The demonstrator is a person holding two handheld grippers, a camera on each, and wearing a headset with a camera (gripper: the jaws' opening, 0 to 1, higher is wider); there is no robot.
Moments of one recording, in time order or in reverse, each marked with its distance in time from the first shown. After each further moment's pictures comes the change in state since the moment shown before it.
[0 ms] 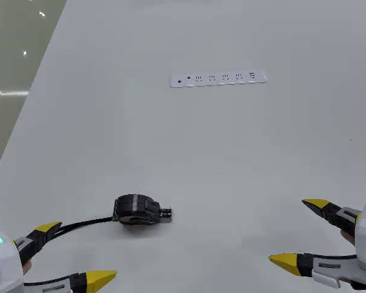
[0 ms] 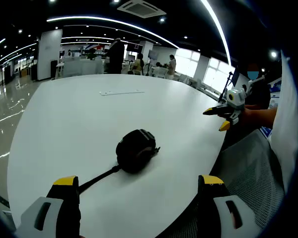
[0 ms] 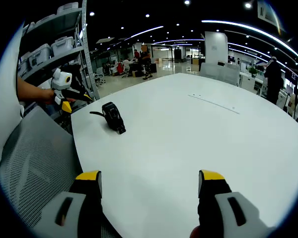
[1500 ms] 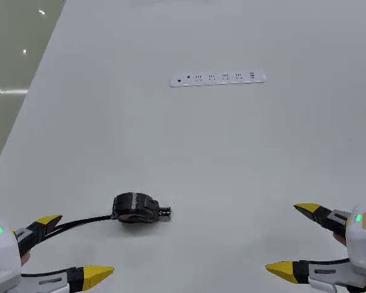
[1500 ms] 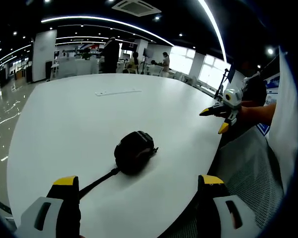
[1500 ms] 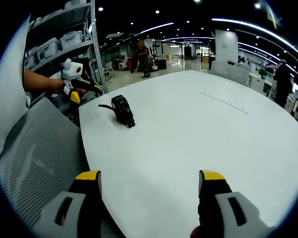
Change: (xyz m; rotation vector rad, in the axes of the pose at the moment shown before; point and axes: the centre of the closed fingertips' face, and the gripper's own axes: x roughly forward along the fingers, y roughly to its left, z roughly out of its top) left arm 0.004 -0.004 0.006 0.041 0.020 -0.041; right arm 0.007 0.014 -0.009 -0.049 0.035 0.076
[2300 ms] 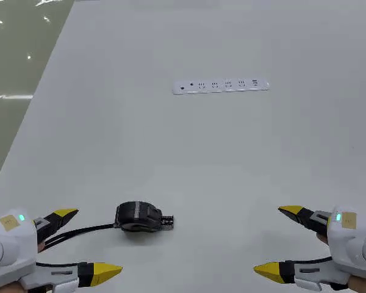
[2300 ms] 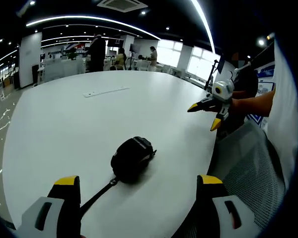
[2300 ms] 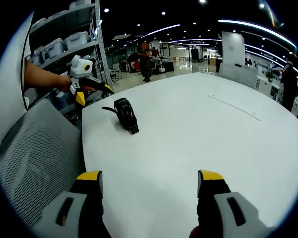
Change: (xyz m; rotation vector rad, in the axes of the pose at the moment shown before) left arm 0.026 0.003 0.012 0.087 0.047 -0.084; right arm 0.036 0.003 0.016 -0.024 -0.022 0.067
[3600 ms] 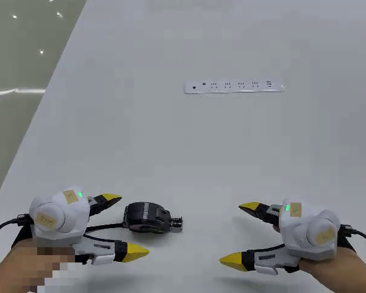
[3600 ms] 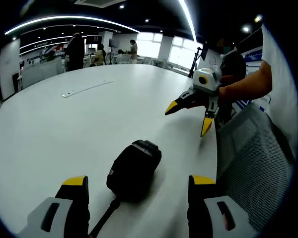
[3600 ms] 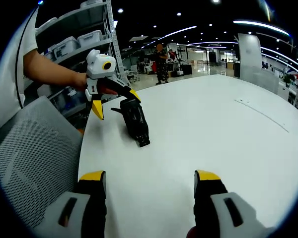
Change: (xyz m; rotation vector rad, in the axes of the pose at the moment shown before) left arm 0.063 0.011 -0.002 0.139 0.053 -0.125; right arm 0.084 0.015 0.017 -0.057 -0.025 0.159
